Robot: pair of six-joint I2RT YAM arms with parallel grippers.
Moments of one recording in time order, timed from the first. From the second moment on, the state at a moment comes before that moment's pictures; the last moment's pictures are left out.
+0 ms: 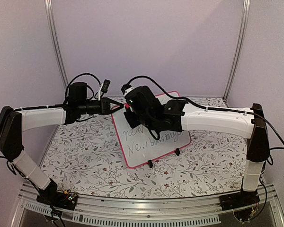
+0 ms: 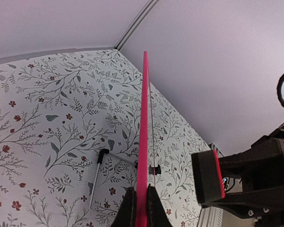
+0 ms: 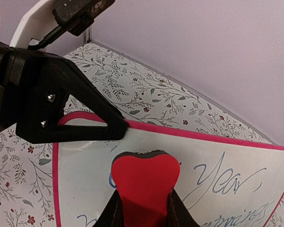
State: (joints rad) left arm -0.41 1.57 0.98 0.27 0.76 -0.44; right arm 1.16 1.95 1.75 -0.35 0.61 0.15
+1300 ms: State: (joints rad) left arm -0.41 1.57 0.98 0.27 0.76 -0.45; right arm 1.12 2.07 1.84 -0.37 0.64 0.15
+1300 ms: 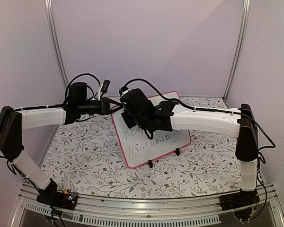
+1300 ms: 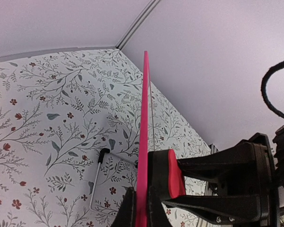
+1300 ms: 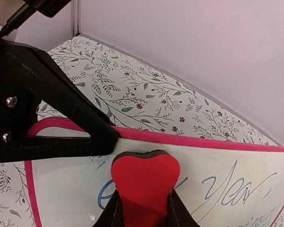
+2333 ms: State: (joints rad) left arm -0.41 1.57 0.98 0.27 0.76 -0.45; right arm 1.15 2.07 1.84 -0.36 0.57 0.15
